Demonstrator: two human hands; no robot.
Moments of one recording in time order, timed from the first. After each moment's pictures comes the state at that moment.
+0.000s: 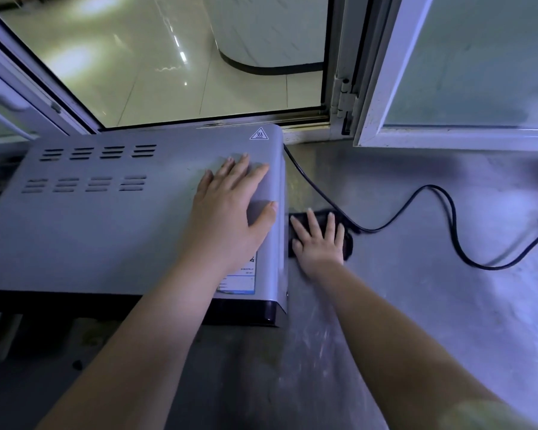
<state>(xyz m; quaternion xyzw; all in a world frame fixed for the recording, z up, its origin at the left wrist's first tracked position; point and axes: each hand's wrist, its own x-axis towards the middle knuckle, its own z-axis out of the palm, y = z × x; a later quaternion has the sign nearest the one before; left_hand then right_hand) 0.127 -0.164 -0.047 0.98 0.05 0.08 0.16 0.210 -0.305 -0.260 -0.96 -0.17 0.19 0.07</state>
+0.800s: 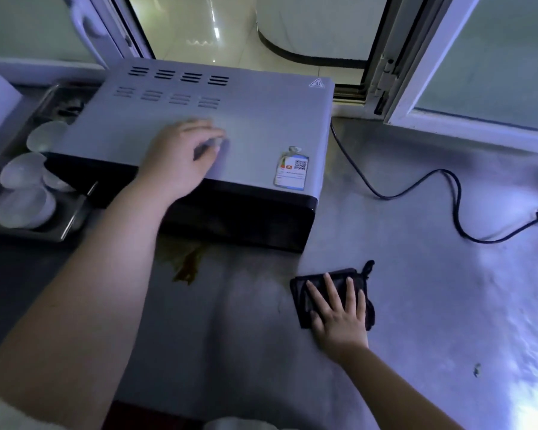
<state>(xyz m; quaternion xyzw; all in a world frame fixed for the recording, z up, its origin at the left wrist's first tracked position) 0.009 -0.065 -0.027 0.96 0.12 0.14 0.19 -0.035 -0.416 -0.264 -0.94 -0.27 0.19 0.01</state>
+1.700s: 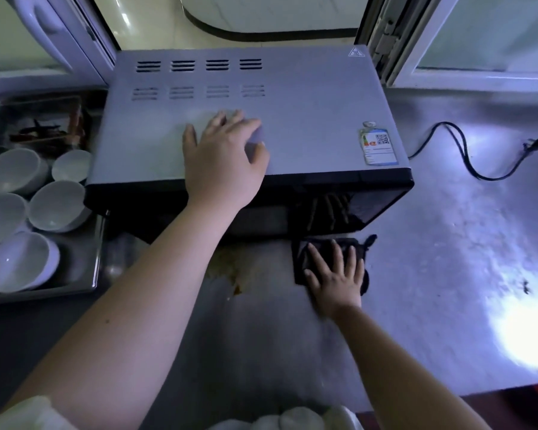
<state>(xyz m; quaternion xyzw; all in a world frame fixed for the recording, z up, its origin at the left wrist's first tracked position) -0.002 -0.003 -0.051 0.97 0.09 0.15 0.16 -0.081 -0.237 -0.243 -0.97 -0.05 0.22 0.05</state>
